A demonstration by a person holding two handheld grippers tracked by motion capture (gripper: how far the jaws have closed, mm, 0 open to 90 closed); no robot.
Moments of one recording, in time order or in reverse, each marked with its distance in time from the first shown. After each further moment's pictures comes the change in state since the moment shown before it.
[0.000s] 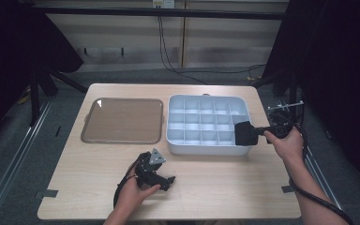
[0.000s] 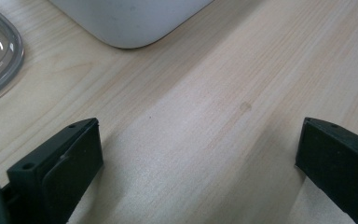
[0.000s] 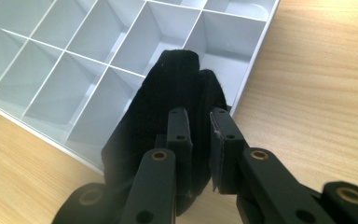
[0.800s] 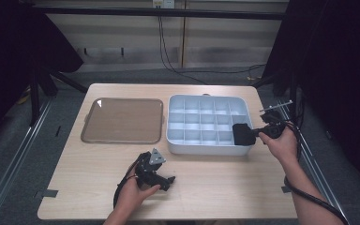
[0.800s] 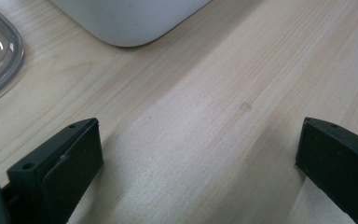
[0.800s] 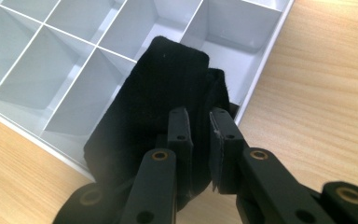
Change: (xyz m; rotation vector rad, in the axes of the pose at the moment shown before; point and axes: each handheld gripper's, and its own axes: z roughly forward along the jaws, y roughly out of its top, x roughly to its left) left arm 0.000 0.000 0.000 0.002 0.001 0.001; right arm 0.009 0.004 0.016 0.073 -0.059 -0.075
